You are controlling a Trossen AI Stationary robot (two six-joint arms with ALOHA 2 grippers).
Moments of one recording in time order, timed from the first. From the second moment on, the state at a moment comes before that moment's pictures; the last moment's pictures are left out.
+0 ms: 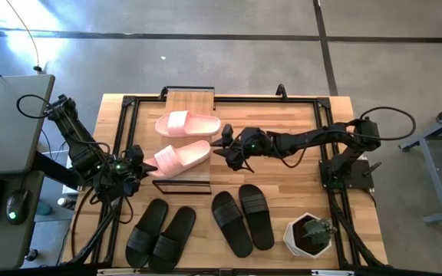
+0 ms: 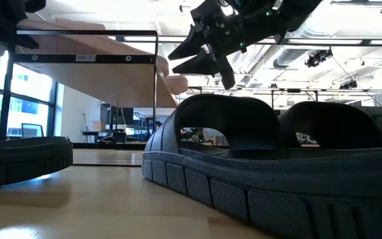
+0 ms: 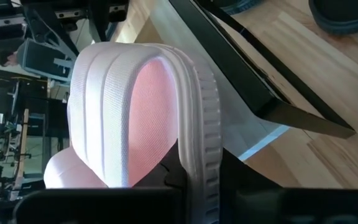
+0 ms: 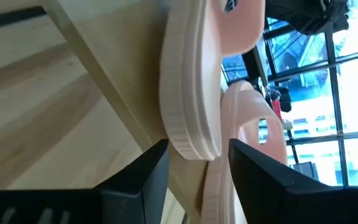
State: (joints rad) left arm -0.80 0.73 0.64 -0.99 -0.89 0.15; right arm -0.05 1.68 1.02 0.32 0.07 -1.16
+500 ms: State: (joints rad) left arm -0.80 0.73 0.64 -0.94 -0.91 0.16; right arm -0.03 1.70 1.02 0.36 0.00 -1.17
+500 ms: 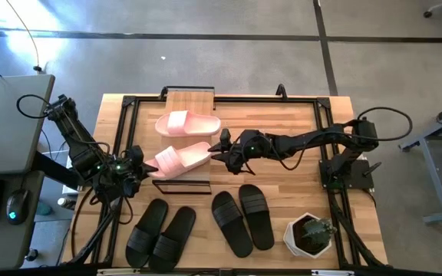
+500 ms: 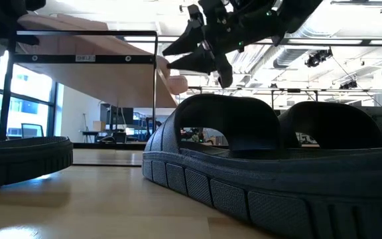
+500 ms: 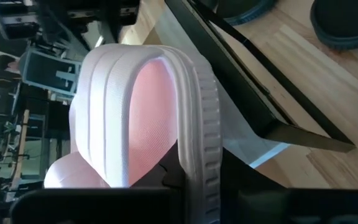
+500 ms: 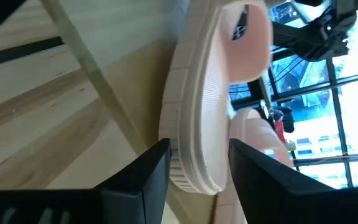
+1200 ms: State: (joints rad) left arm -0.80 0.73 0.64 -0.91 -0.94 0.15; right arm -0.03 1.72 1.02 0.35 0.01 -1.14
